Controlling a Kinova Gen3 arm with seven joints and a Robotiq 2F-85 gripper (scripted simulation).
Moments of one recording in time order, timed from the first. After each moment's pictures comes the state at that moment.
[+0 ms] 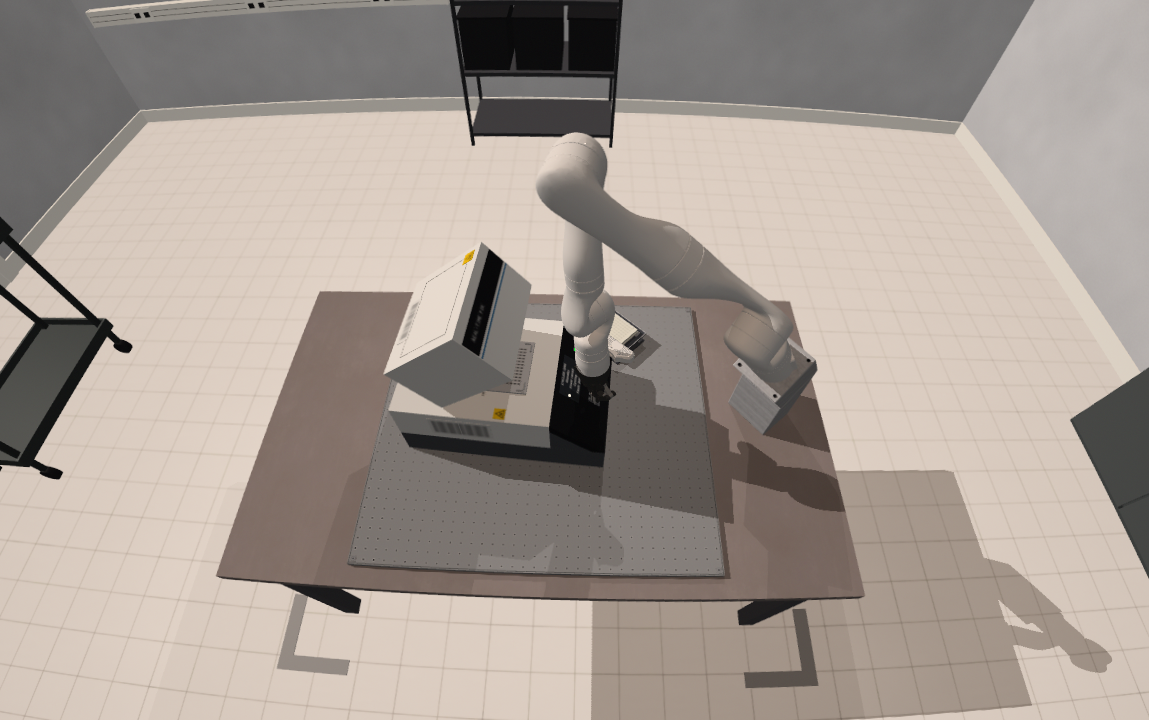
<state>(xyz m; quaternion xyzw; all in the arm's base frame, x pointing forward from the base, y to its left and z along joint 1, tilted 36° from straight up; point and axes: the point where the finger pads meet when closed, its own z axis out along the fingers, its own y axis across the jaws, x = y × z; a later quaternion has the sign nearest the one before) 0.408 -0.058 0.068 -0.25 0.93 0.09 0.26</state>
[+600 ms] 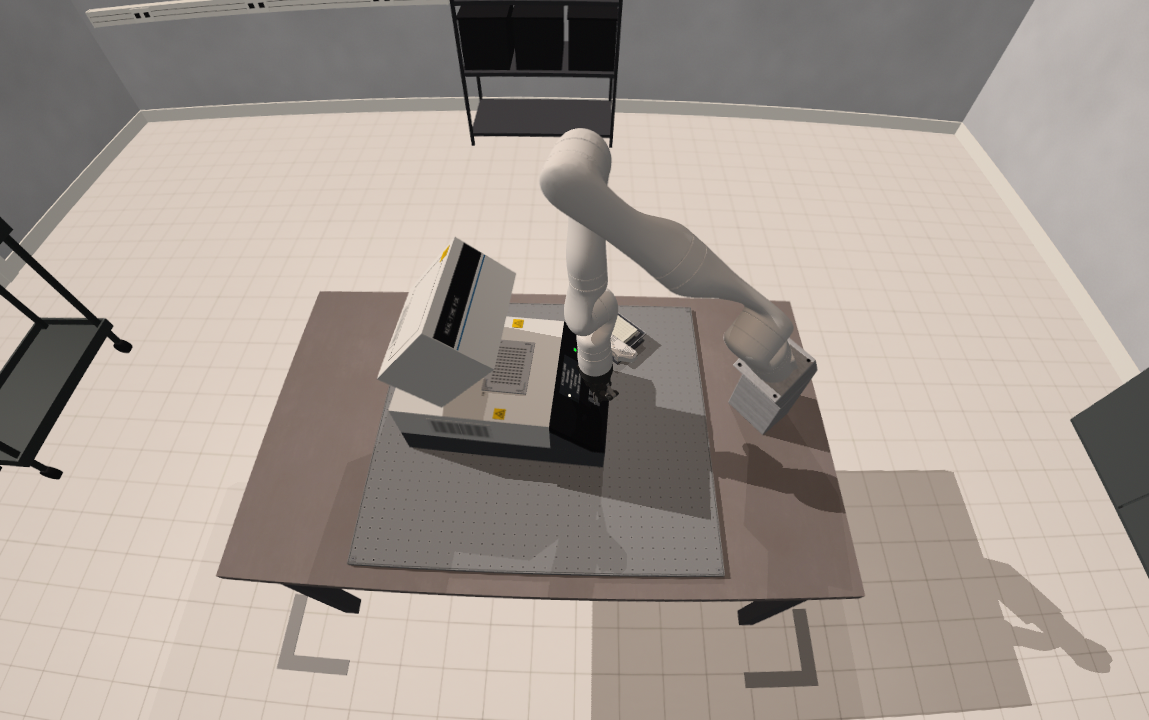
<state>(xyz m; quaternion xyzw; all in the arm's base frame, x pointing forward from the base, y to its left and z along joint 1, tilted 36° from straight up) 0.400 -0.056 0.073 -0.25 0.93 0.09 0.26</state>
